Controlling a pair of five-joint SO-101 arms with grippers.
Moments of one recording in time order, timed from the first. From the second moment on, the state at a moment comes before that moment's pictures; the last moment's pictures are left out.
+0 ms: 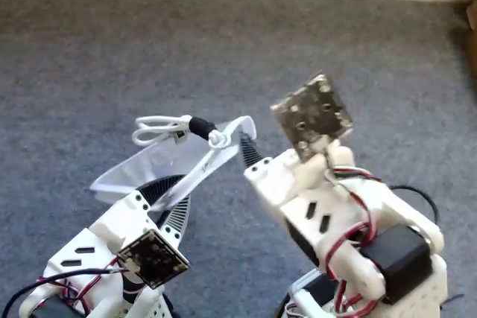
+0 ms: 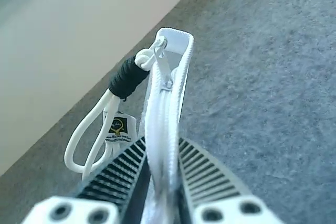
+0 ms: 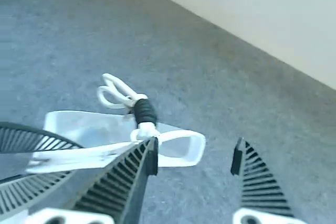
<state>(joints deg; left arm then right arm) 25.8 -104.2 57.5 79.6 -22.9 -36.2 -51.1 5.8 83.3 8.5</state>
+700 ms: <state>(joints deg) 25.8 -104.2 57.5 79.6 -20.6 -44.7 -25.9 1.0 82.7 4.7</state>
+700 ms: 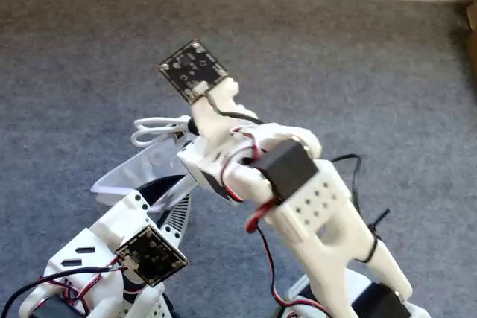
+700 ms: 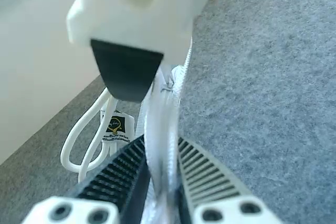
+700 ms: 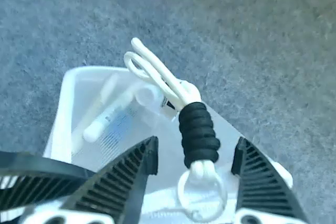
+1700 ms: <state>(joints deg) 23.3 -104.3 57.5 79.3 -15.8 -36.0 -39.7 5.1 77.8 8.6</state>
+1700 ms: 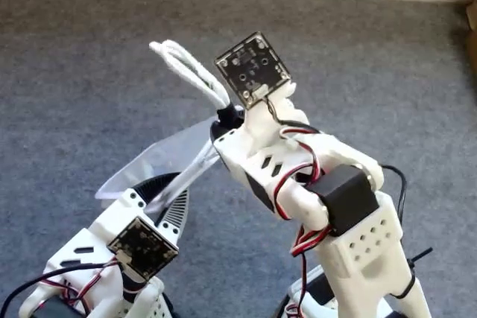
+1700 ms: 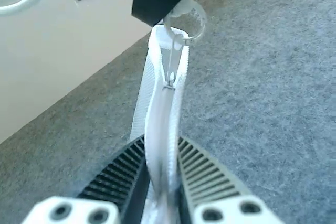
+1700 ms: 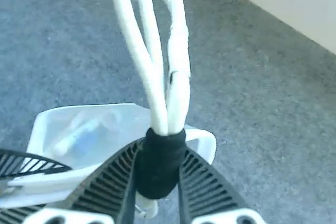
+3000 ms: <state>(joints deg) 15.3 -103.9 57.4 78.2 -10.2 -23.6 -45.8 38.7 32.1 8.8</state>
